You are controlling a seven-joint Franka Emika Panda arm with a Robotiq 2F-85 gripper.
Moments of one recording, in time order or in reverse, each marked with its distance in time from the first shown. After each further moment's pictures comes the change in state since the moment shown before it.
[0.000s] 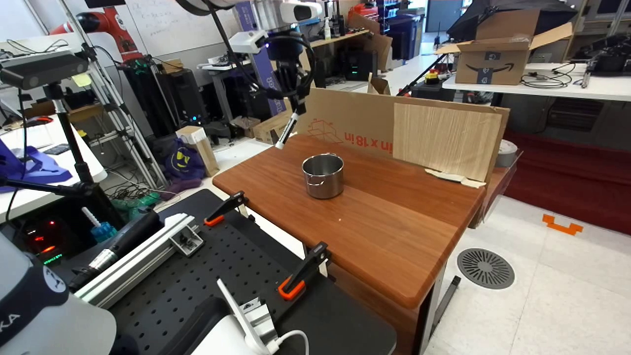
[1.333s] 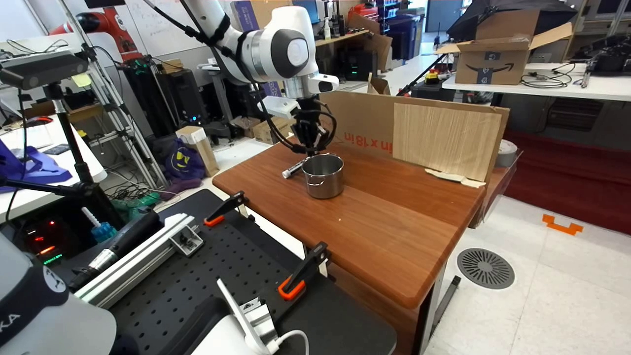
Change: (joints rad) arm 0.045 0.410 -0.054 0.210 -0.011 0.126 -0.054
